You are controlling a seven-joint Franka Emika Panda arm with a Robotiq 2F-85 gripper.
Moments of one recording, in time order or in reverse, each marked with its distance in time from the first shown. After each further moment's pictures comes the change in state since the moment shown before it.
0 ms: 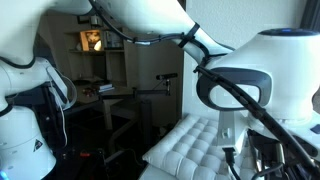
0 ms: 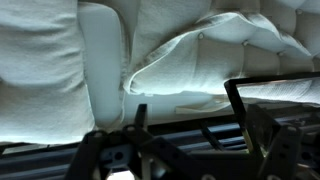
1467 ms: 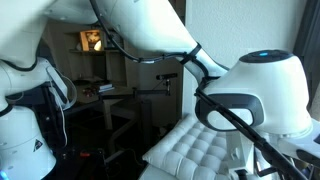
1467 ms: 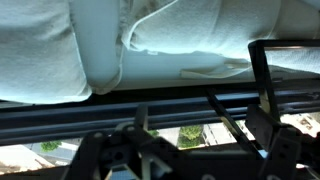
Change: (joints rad) arm 0.005 0.086 0.002 0.010 -0.019 0.283 -0.054
